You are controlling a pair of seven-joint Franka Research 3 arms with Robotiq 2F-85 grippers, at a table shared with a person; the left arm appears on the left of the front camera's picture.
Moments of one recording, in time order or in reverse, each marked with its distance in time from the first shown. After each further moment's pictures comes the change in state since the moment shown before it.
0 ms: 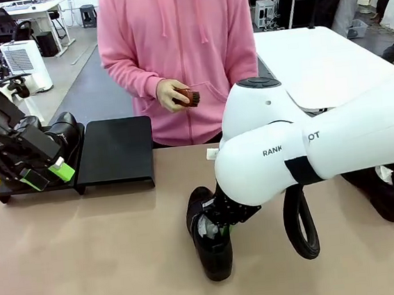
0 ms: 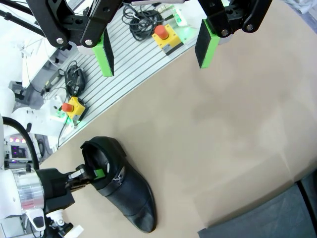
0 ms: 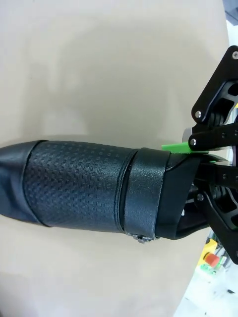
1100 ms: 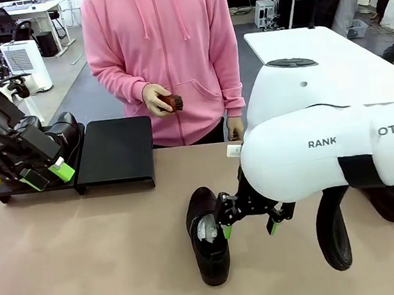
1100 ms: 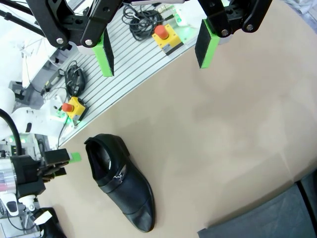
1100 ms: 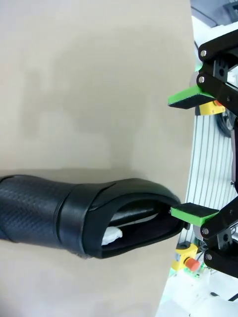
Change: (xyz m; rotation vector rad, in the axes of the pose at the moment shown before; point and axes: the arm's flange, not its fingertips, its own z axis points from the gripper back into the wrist) left arm 0.000 0.000 0.000 0.000 0.000 0.000; right arm -0.043 -0.025 0.043 -0.024 0.017 -0.037
